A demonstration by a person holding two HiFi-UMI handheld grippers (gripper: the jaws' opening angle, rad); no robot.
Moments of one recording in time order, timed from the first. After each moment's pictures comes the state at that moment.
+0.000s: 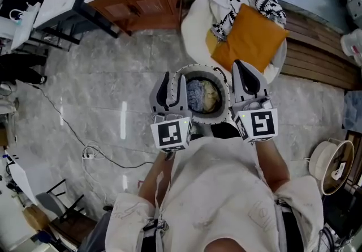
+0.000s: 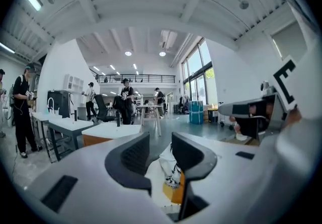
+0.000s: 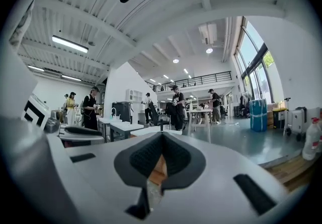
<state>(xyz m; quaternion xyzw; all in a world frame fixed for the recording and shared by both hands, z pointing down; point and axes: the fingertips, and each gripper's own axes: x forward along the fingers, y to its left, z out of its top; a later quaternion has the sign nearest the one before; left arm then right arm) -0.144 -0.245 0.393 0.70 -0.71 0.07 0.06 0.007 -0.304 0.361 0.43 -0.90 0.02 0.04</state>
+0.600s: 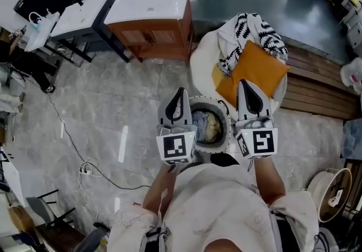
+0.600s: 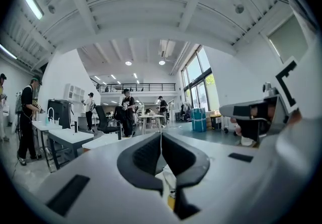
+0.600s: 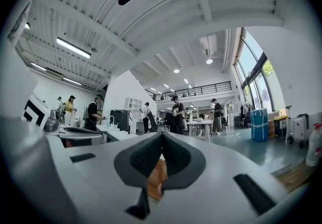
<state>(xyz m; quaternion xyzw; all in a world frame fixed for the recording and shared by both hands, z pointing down) -0.147 -0.267 0.322 0.70 -0.71 0.04 0.01 0.004 -0.321 0.296 0.44 -0.90 -0.02 -0.01</state>
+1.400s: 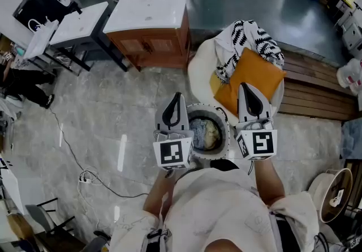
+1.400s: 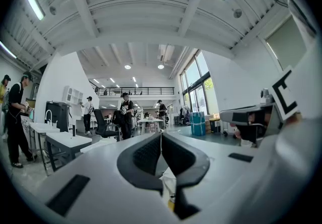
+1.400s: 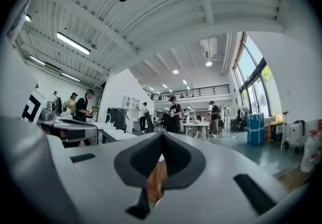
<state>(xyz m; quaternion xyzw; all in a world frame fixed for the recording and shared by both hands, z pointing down) -0.157 -0.267 0.299 0.71 -0.71 0.02 -0.01 0.005 -0.329 0.286 0.45 -0.89 -0.04 0.00</state>
